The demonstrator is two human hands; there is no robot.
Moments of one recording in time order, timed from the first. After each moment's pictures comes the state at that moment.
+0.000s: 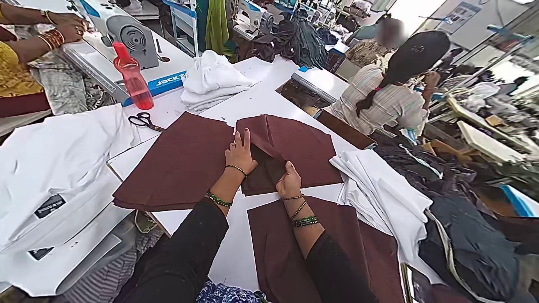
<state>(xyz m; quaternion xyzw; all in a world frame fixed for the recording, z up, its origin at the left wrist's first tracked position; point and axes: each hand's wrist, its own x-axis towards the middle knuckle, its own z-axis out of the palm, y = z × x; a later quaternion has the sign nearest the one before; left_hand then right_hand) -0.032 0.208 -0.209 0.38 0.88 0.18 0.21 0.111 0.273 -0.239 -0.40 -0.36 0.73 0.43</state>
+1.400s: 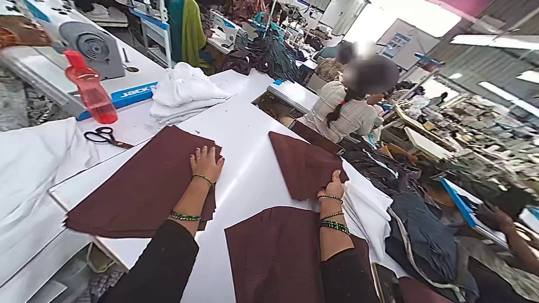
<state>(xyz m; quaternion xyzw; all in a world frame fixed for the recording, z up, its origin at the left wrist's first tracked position) -0.066 0.202 -0.233 0.37 0.85 0.32 0.19 0.228 0.383 -0.178 -0.46 -0.38 0.51 0.62</state>
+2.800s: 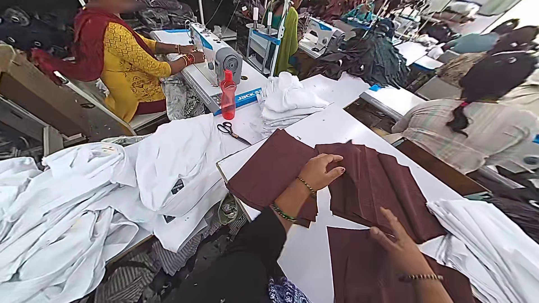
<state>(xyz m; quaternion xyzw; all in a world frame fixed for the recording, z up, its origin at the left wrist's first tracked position) -0.076 0.140 -0.172 0.50 0.61 0.57 0.23 0.203 0.248 -0.196 -0.36 -0.87 0.31 0.11</state>
